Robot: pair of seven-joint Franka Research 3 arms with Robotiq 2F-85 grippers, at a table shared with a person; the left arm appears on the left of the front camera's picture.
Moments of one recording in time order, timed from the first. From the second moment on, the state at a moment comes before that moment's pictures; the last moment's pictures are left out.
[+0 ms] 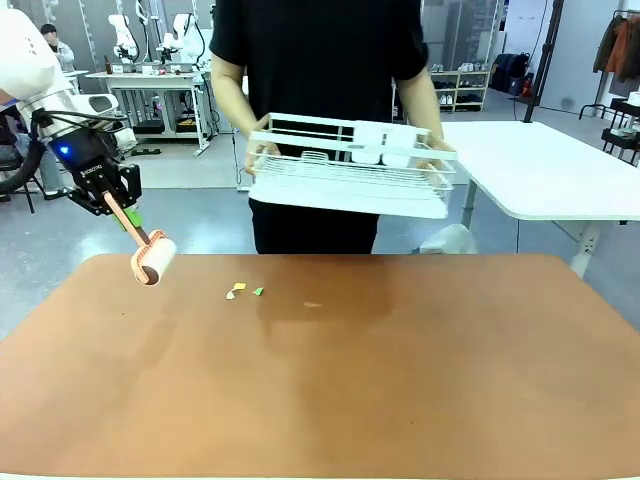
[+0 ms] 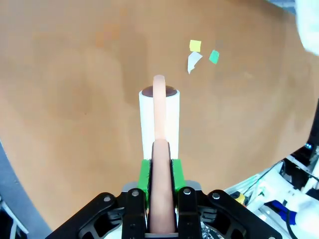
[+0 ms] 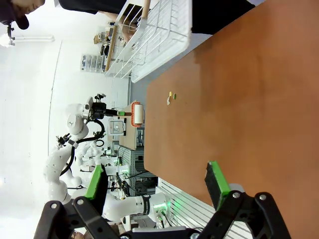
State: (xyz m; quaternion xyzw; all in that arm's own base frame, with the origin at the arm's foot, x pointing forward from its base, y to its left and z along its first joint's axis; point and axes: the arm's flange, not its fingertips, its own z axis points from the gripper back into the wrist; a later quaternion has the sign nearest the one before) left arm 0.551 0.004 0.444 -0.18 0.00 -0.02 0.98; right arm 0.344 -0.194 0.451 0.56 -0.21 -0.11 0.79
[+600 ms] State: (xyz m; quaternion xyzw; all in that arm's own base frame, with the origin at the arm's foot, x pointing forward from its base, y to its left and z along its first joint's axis) left arm 0.567 -0.019 0.404 -0.18 -0.01 -0.07 0.98; right arm 0.344 -0.194 0.451 0.56 -0.21 -0.11 0.79
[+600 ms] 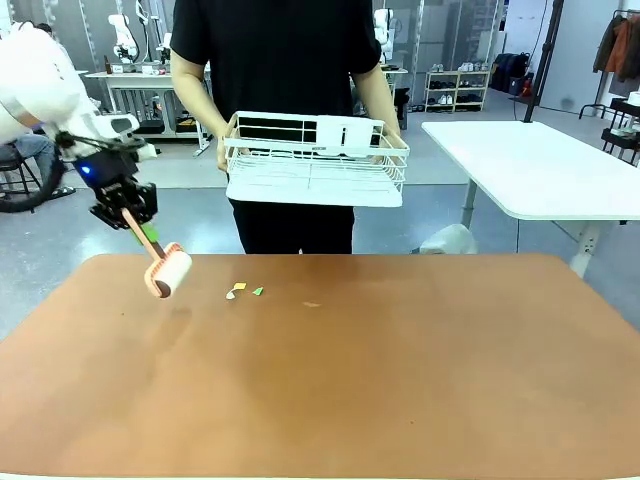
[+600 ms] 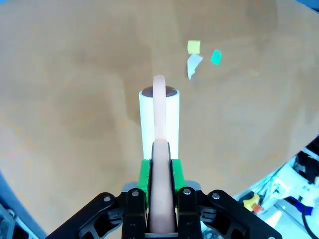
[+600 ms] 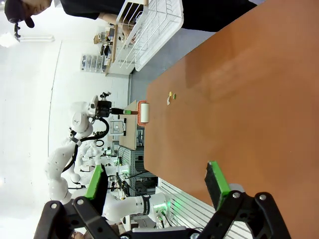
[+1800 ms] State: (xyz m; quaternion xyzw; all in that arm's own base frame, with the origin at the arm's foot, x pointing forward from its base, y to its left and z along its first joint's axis) left arm 0.641 -0.016 0.311 -0.30 0.03 -0.07 0.95; right arm 0.344 -0.194 0.451 0.56 -0.21 -0.11 0.79
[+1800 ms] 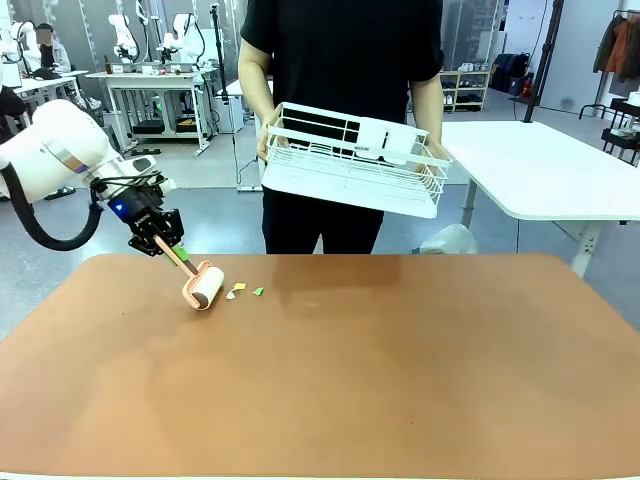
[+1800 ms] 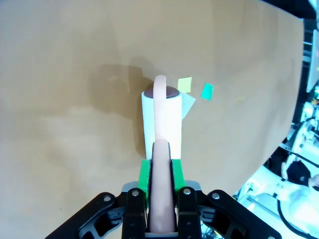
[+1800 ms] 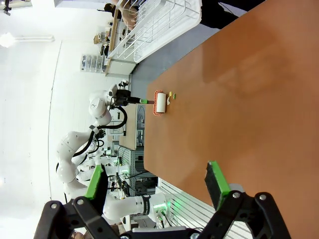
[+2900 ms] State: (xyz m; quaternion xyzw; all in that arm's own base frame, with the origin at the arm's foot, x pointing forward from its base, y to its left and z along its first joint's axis) left arm 0.610 -0.206 0.292 -0.36 0.00 -0.06 0.93; right arm 0.344 -0.194 0.451 0.56 -0.21 -0.11 0.79
